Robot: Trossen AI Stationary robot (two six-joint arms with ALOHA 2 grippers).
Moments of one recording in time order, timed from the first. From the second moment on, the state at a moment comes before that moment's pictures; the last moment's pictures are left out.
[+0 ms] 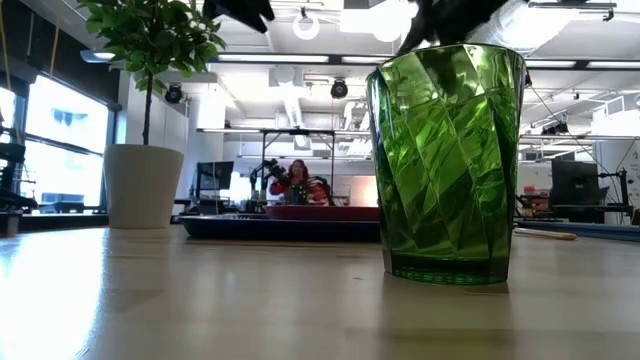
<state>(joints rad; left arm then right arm) 0.08 1.37 1.52 -0.94 -0.24 -0.30 -0.38 1.19 1.13 -0.54 -0.07 0.81</state>
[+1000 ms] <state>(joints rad) -0.24 1.71 1.52 -0.69 -0.16 -0.38 -0.19 1.01 1.13 -0.41 0.03 0.78</state>
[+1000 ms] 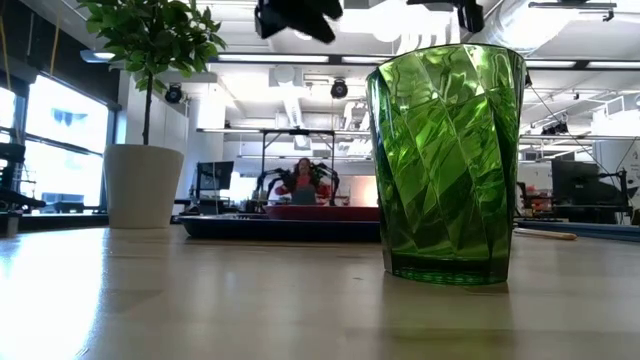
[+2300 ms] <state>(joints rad) -0.27 1.89 1.52 -0.52 -0.11 -0.82 -0.19 1.01 1.13 -0.55 0.04 0.77</state>
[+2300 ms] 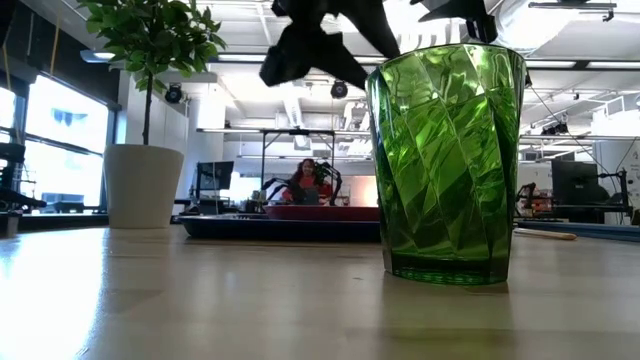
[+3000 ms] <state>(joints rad) -0.29 1.94 1.52 -0.53 -0.08 -0.82 -0.19 1.01 1.13 -0.57 0.05 0.76</state>
